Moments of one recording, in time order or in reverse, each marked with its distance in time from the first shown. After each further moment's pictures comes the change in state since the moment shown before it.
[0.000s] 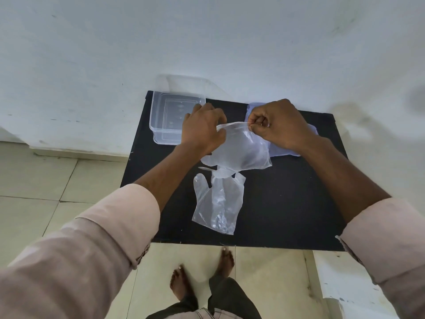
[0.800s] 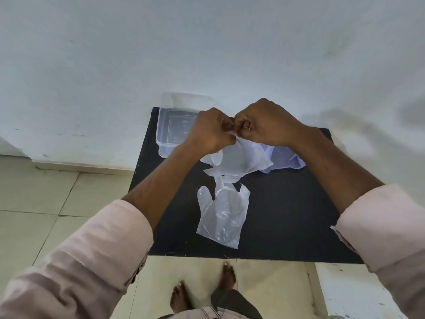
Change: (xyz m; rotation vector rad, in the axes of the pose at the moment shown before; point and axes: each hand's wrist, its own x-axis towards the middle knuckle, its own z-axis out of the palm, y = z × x) left_hand 0.007 0.019 -0.062 -0.365 -0.226 -0.080; right_hand 0.032 -0.051 -0.023 -0.165 -0.162 -0.121
